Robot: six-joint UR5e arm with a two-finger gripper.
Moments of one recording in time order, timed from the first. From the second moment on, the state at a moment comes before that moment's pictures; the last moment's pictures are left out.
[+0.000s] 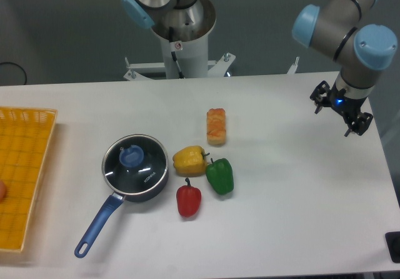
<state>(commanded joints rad) 2.93 -1.99 -1.56 -1.15 1.59 1.69</state>
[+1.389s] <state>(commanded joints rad) 2.85 -1.77 -1.73 -1.17 1.59 1.46</state>
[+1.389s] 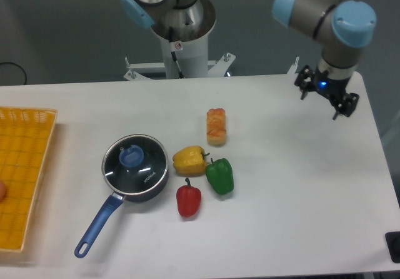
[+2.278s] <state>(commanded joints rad) 2.54 -1.77 -1.77 -1.15 1.54 1.06</state>
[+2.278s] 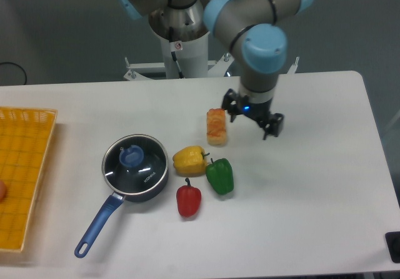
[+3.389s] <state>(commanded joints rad) 2.28 -1.64 -1.89 -1.13 1.57 0.97</state>
